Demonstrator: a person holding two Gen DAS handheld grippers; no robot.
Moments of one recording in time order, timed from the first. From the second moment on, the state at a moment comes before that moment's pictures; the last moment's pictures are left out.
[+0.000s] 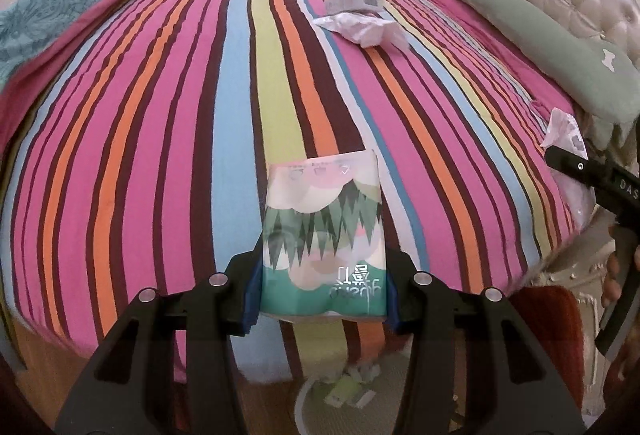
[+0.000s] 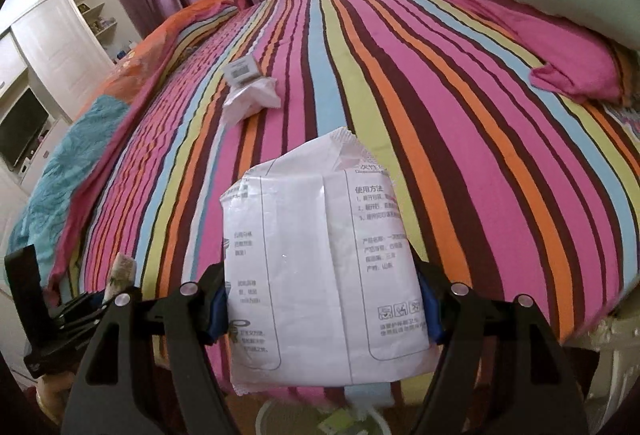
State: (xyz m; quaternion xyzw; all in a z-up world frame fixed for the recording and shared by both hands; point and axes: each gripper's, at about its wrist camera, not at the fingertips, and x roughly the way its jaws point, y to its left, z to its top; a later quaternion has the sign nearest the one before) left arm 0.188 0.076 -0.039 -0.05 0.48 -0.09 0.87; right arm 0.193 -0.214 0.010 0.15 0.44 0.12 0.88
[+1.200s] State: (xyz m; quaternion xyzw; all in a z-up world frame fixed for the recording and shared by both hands) left arm 0.048 0.005 -0.121 0.01 0.62 -0.14 0.77; right arm 0.067 -0.174 -0.111 0.16 0.64 0.14 0.74
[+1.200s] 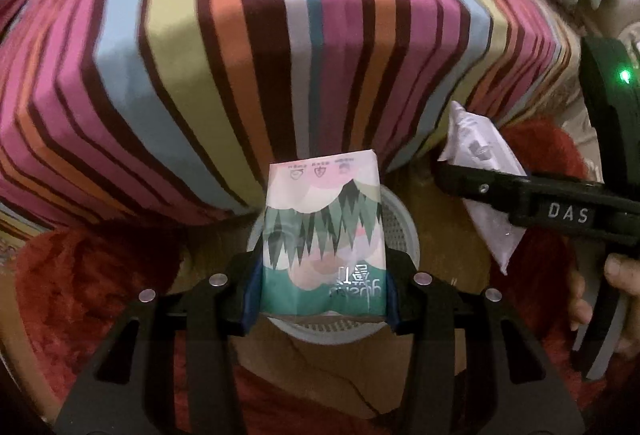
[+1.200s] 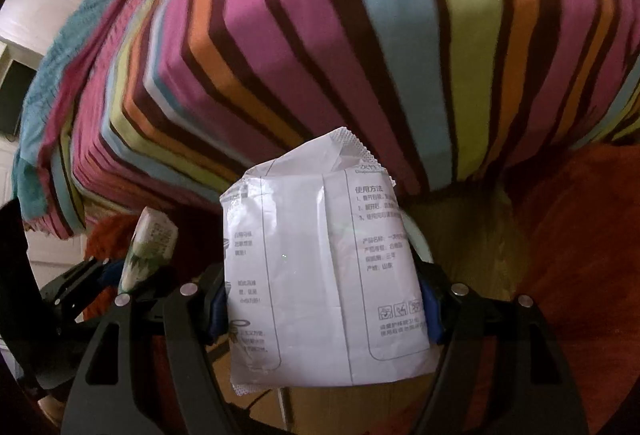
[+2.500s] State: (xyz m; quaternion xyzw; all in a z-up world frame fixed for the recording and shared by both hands) left arm 0.064 -0.005 -0.233 0.03 0.79 -0.11 0.60; right arm 0.071 -0.153 -0.237 0.18 0.80 0.08 0.56
